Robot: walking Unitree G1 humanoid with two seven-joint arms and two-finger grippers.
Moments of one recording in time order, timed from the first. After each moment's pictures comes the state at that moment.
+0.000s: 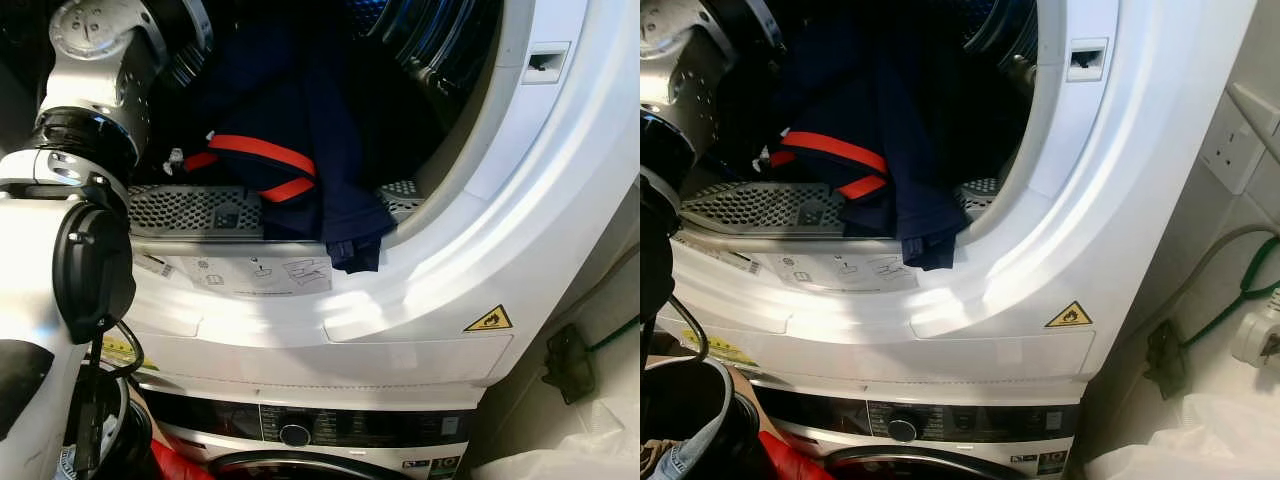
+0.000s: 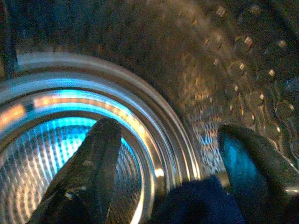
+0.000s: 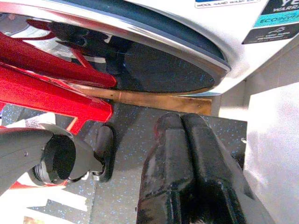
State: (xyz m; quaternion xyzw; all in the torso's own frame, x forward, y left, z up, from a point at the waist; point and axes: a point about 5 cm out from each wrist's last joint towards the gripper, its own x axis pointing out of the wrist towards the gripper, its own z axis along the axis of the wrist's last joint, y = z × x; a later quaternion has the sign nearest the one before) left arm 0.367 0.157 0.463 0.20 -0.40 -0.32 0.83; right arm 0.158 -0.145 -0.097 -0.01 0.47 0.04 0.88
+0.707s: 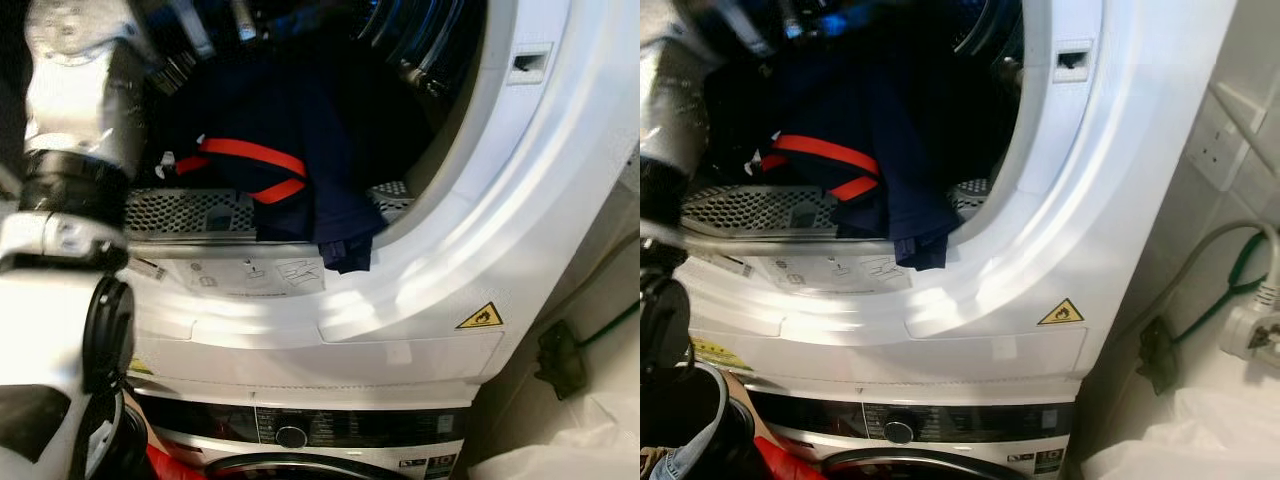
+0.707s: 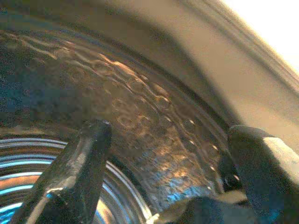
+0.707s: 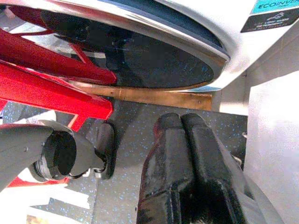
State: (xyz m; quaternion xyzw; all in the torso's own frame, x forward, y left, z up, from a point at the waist) left arm 0.310 0.146 0.454 0.27 -0.44 -0.46 0.72; right arm 0.152 -0.144 -0.099 -0.01 0.47 0.04 0.88
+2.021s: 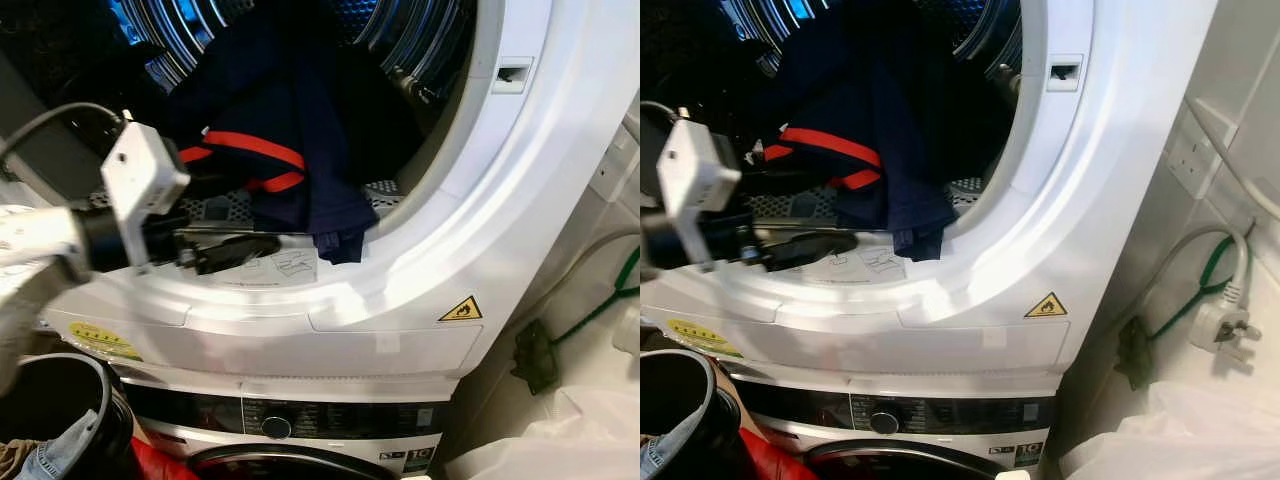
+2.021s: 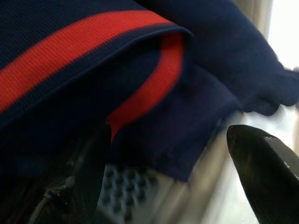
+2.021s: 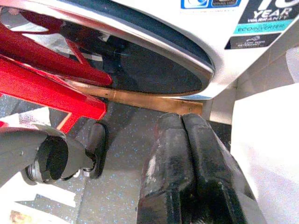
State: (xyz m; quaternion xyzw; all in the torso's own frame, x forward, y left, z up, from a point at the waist) left arm 0.275 0.171 0.302 0.17 -0.12 -0.45 0.87; right arm 0.166 -0.134 -0.093 -0.03 0.46 0.08 0.88
